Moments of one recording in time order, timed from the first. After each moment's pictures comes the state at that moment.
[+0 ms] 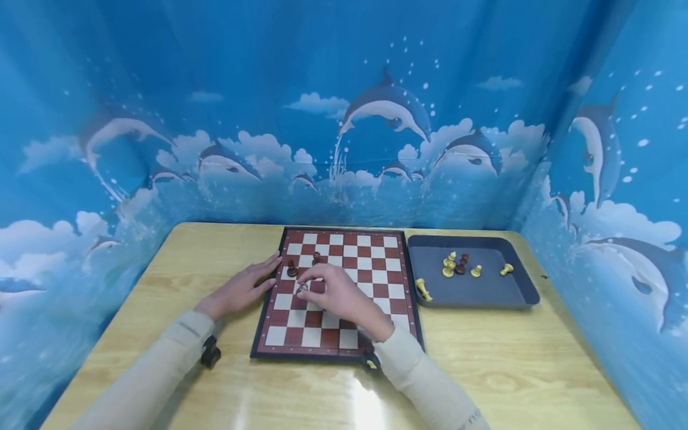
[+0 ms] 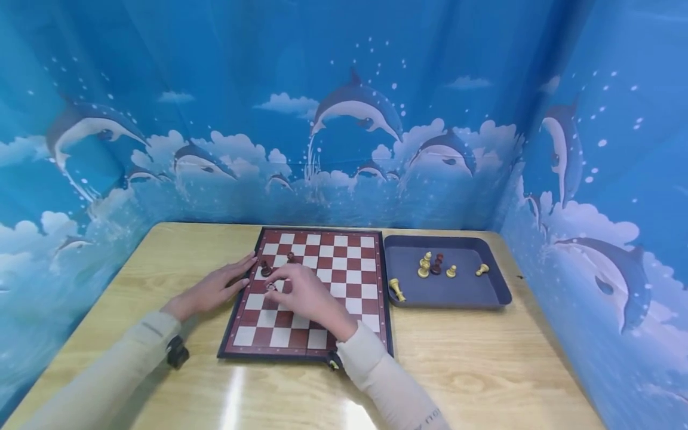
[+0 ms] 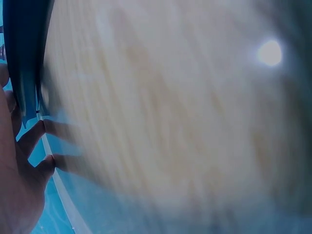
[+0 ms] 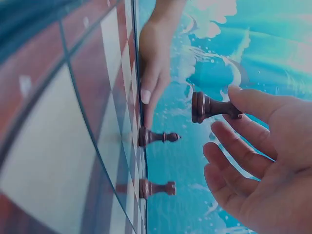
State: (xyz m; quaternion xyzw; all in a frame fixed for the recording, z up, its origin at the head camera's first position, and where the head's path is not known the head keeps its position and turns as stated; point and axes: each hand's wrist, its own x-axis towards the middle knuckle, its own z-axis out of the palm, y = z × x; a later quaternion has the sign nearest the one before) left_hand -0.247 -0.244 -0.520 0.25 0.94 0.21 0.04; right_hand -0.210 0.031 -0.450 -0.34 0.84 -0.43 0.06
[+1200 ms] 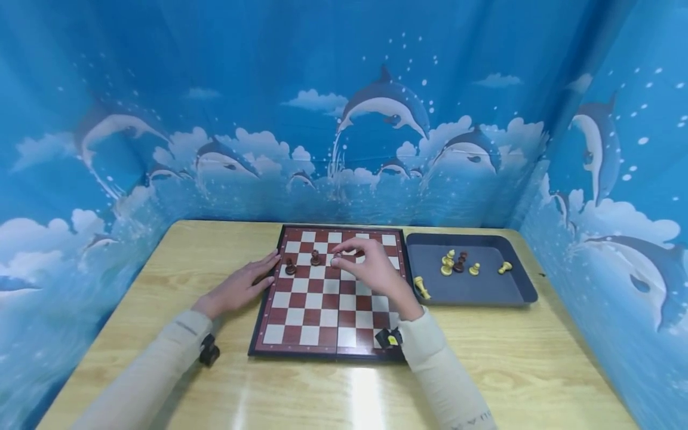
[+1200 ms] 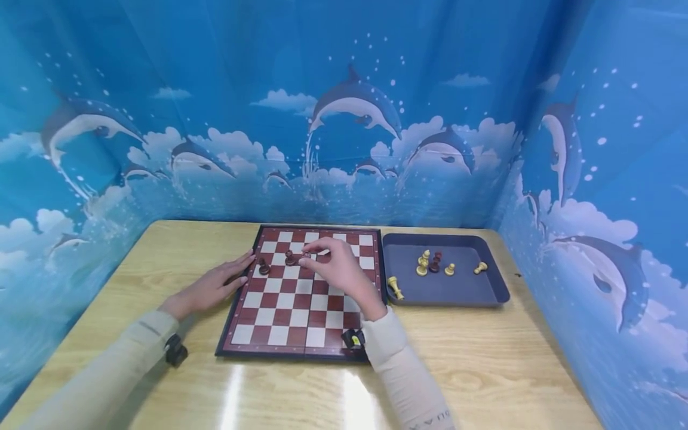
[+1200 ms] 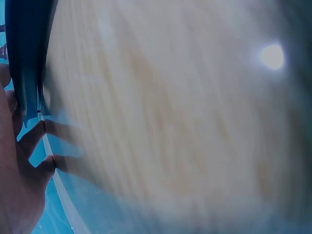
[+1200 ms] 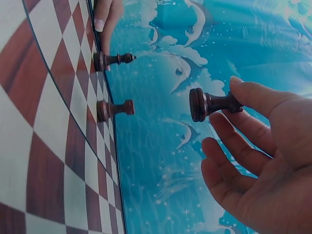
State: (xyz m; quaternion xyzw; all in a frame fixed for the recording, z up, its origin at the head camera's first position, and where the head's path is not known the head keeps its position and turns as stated) left_hand -0.245 -0.244 -0.523 0.27 0.94 0.21 0.03; right_hand -0.236 0.093 -0.435 -0.26 0.83 -0.49 0.00
